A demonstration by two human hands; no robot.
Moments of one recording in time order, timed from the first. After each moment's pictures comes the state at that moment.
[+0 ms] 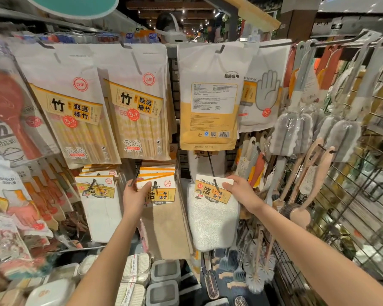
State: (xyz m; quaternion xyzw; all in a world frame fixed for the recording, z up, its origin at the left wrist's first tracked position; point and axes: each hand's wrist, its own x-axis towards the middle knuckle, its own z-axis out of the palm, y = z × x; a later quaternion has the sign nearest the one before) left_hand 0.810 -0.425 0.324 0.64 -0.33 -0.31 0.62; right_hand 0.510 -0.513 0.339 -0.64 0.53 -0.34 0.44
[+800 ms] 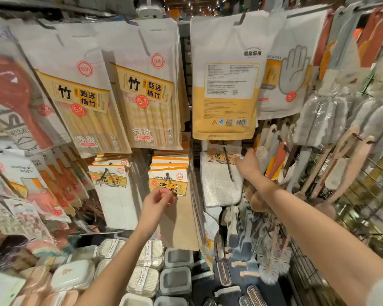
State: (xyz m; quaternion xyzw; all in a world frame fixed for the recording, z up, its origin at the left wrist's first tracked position) left_hand 0.780 -0.377 0.315 0.62 -0.45 -0.34 0.54; right_hand 0.550 -0.578 0.348 -0.62 0.66 -0.30 0.29
